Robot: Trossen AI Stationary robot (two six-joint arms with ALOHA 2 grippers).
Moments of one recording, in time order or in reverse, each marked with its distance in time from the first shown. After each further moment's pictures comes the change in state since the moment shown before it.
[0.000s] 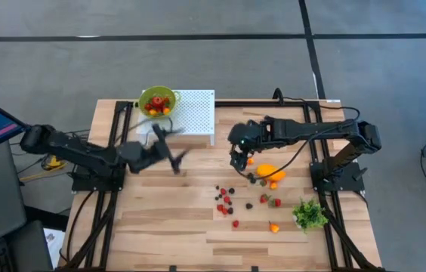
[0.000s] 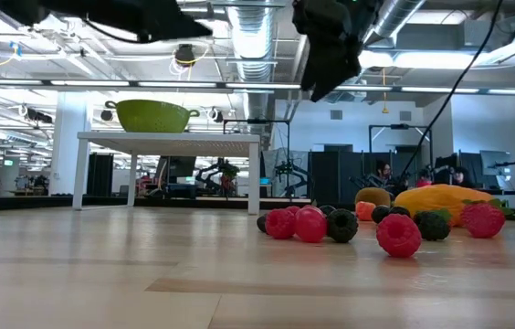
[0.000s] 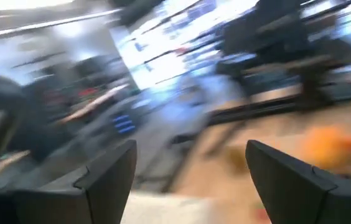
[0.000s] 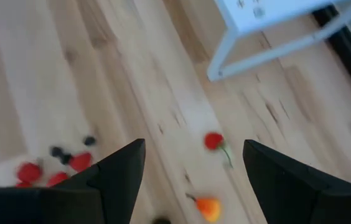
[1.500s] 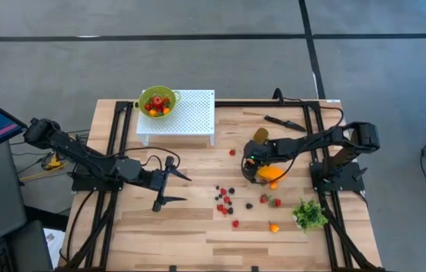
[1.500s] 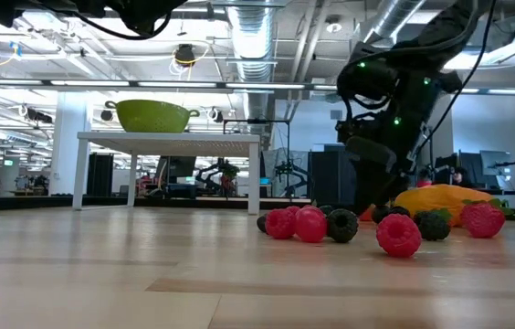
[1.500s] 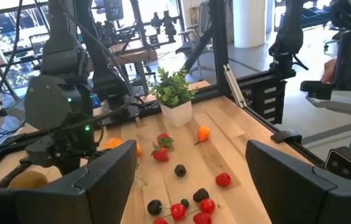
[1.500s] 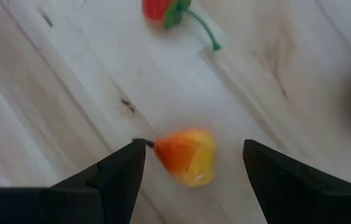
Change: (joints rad) left arm -0.204 0.000 -0.056 -0.070 0.480 -0.275; right arm -0.067 0.005 -0.656 0.537 -0.024 0.234
